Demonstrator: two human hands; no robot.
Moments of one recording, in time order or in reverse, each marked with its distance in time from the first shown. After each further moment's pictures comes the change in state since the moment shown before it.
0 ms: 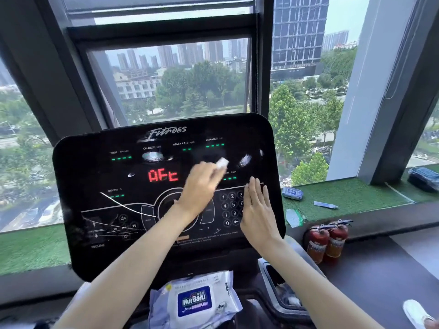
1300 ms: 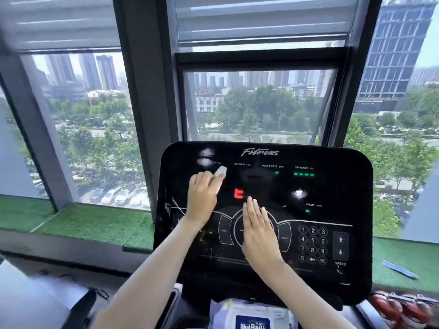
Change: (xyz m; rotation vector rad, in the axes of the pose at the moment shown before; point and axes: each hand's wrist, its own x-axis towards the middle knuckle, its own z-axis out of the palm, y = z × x) left_hand -0.070 -0.137 -0.081 0.359 0.120 -0.315; right_hand 0.029 -0.152 0.005 0.087 -0.022 -0.342
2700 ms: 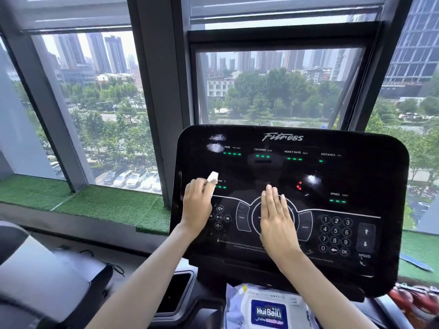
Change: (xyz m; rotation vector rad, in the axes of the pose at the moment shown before) left_hand -0.052 -0.030 -0.026 -0.199 -0.254 -0.379; right_hand 0.004 -0.001 0.018 -0.167 -0.065 0.013
